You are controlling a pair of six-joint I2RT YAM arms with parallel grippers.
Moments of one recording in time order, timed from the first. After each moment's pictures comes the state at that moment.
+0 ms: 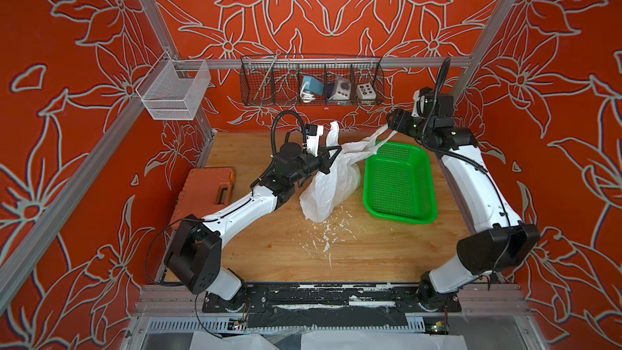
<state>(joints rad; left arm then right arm) -0.55 1.50 1.10 0.41 0.36 -0.47 0.16 1.58 1.75 -0.67 -0.11 0.40</state>
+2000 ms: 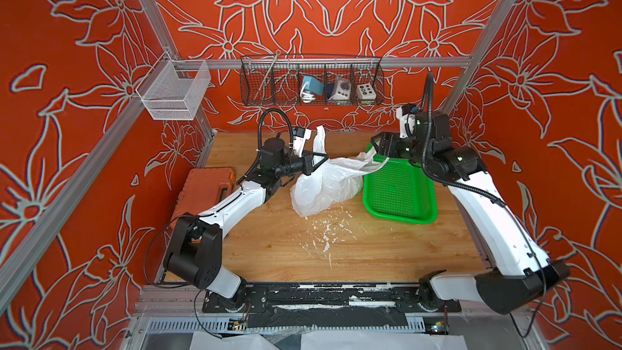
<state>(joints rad) -0.35 1.51 1.06 0.30 0.75 -0.52 0.34 1.30 1.56 -0.76 -0.11 0.33</state>
